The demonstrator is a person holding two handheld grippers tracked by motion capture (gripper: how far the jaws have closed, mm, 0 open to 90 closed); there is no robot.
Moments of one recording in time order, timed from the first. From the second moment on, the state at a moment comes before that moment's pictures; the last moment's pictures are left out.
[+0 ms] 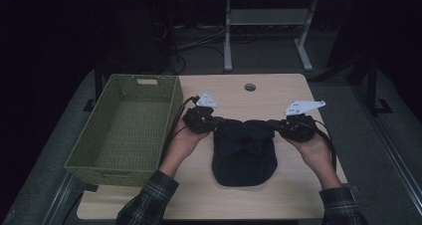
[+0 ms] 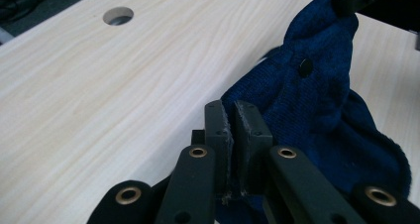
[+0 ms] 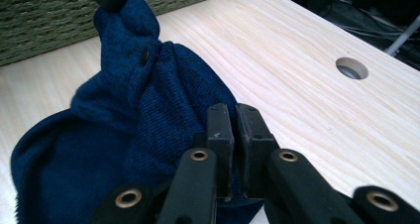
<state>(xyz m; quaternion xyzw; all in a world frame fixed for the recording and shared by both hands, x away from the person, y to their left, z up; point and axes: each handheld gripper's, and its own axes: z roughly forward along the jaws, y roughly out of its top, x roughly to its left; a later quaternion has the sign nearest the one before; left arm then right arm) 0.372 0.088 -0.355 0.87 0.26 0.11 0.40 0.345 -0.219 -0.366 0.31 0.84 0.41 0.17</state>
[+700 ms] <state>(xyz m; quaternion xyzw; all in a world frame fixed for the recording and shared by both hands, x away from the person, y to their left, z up) 0.327 0.095 -0.393 0.88 0.25 0.05 0.40 0.294 -0.223 -0.407 0.31 0.84 0.42 0.13</state>
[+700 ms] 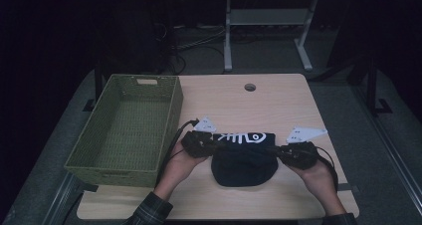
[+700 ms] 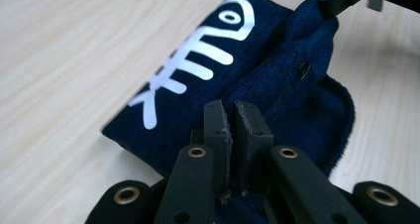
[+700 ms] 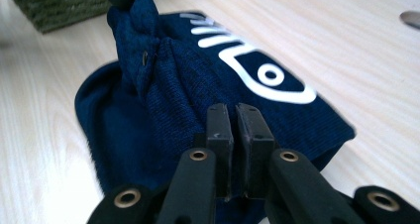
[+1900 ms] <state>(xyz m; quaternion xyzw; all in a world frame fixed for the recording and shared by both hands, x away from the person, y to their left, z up) 0.272 0.113 -0.379 0.87 0.22 0.03 0.44 0.235 -0.238 -0.417 0.31 0.83 0.45 0.11</state>
